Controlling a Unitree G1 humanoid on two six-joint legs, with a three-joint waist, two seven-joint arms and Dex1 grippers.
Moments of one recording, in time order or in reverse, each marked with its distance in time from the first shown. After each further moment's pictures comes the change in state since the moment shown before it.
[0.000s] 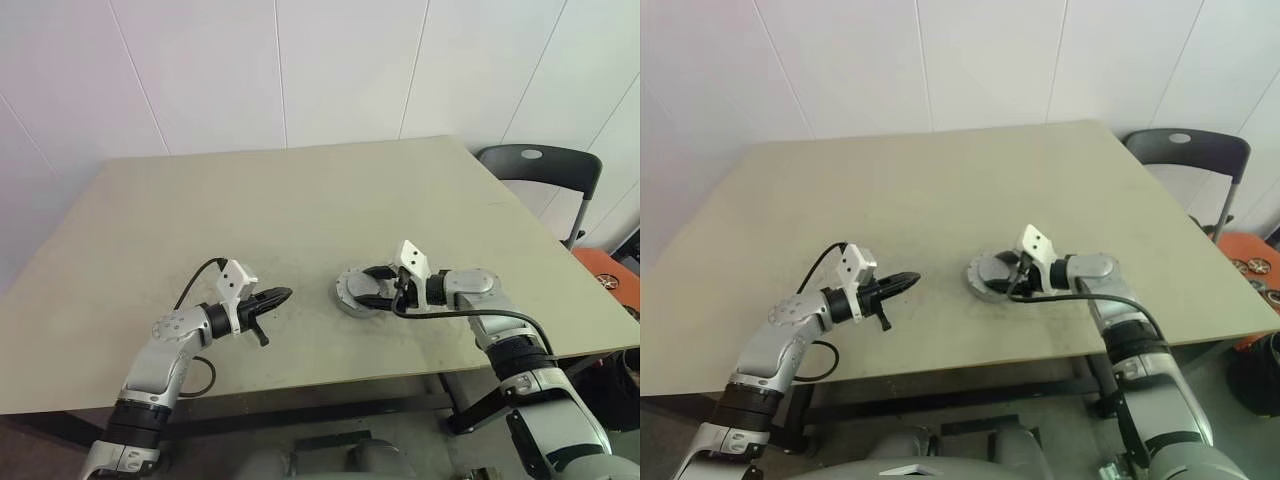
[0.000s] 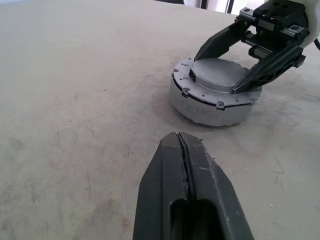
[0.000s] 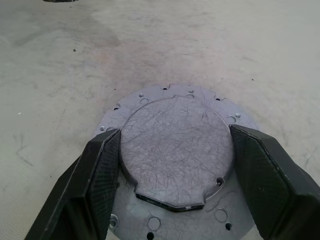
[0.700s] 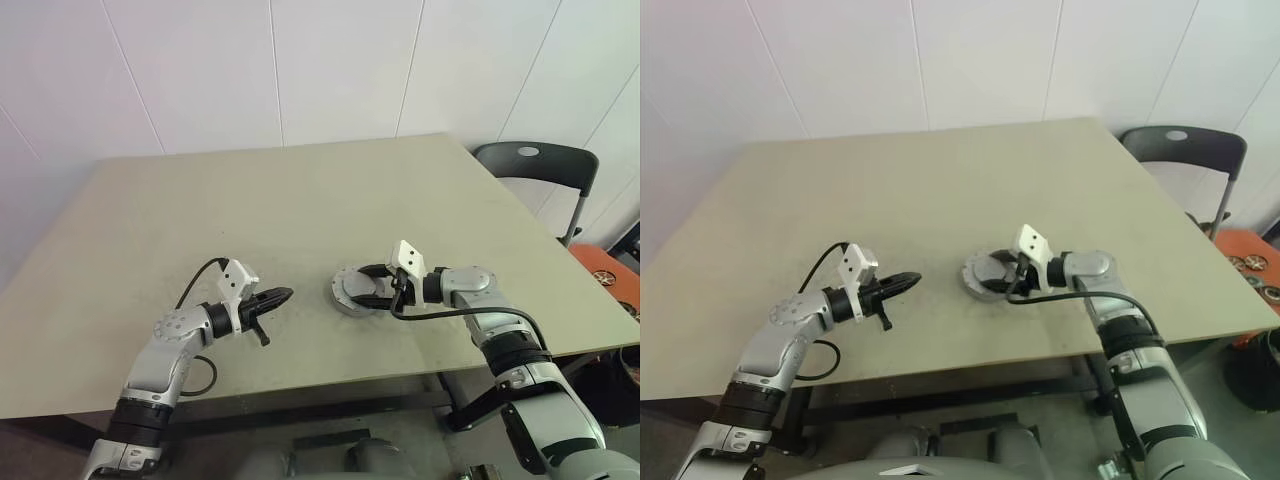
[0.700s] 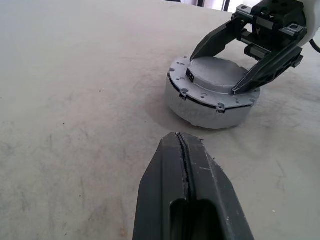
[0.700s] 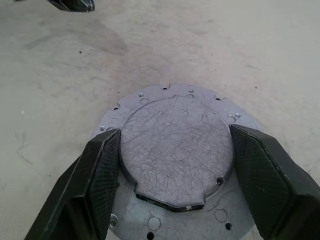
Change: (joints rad) left arm -0.002 -0.007 -0.001 0.007 0.004 -0.001 -0.002; right arm -0.022 0.025 0.001 0.060 0.004 -0.075 0.048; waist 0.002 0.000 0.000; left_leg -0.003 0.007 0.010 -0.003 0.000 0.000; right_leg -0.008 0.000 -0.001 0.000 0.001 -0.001
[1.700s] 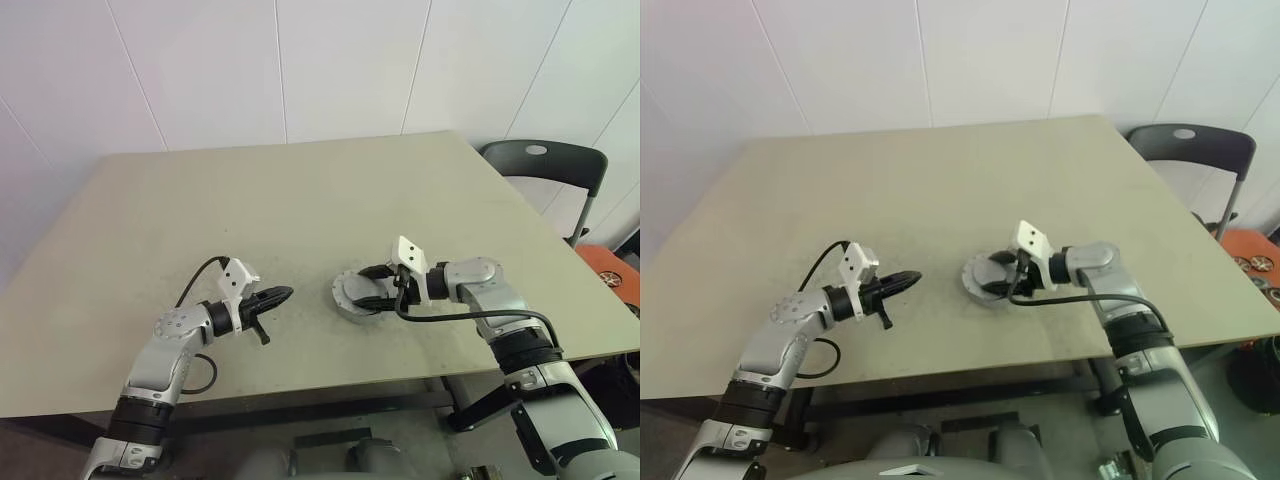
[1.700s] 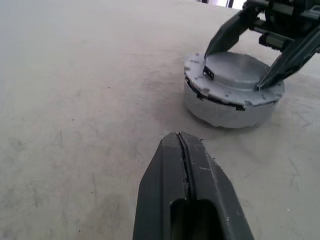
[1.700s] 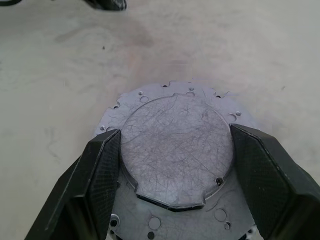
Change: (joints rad) left arm -0.008 -0.001 0.000 0.003 0.015 -0.002 0.000; right arm 0.013 -0.055 0.019 -0.169 0.001 0.195 0.055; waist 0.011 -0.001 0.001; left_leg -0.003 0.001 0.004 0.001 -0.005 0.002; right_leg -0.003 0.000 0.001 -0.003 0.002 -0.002
